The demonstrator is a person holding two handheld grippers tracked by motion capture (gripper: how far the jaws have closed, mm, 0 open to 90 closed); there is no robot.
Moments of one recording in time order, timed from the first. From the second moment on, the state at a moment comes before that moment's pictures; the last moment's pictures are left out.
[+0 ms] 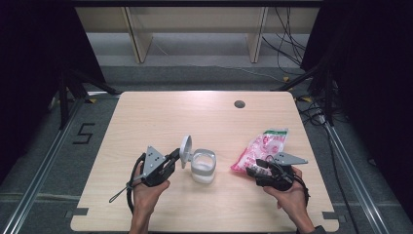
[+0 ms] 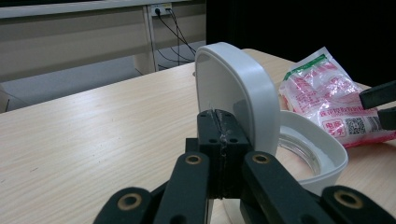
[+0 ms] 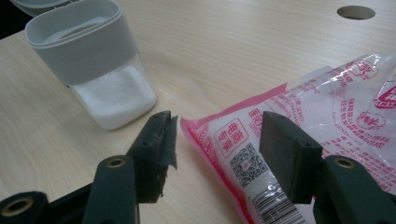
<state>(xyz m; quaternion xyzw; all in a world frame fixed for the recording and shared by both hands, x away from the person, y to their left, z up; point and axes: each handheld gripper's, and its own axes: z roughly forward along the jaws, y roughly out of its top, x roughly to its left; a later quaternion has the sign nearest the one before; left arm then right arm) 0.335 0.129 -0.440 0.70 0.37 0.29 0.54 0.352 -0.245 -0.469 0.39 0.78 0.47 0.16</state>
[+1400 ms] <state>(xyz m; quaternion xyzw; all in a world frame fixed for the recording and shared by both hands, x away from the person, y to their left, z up) 0.313 0.101 -0.436 0.71 0.33 0.23 0.58 0.348 -0.245 -0.469 0.40 0.77 0.47 0.15</state>
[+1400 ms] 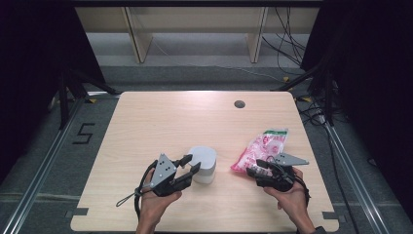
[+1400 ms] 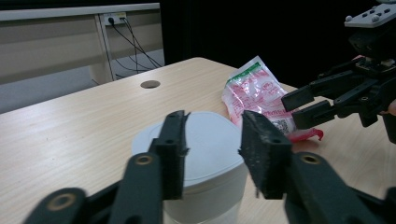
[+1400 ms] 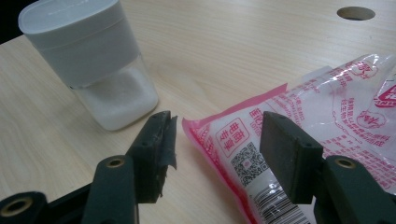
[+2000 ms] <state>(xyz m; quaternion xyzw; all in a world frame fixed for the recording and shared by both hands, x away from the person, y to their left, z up) 0.307 0.099 -0.444 0.71 0.34 0.21 0.57 0.344 -0.239 -0.470 0.37 0.78 0.49 0.12</state>
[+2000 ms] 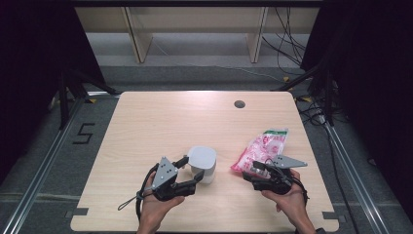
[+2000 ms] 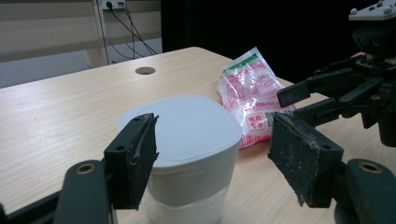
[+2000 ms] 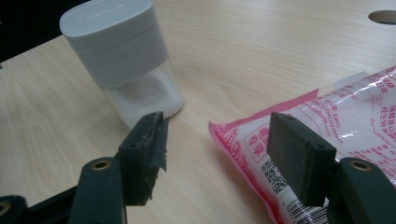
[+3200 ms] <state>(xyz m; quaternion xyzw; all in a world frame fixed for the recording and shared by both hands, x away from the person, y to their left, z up) 0.275 0.087 -0.467 0.73 0.33 0.20 0.56 0.329 -0.238 -0.476 0.36 0.79 0.50 0.10</state>
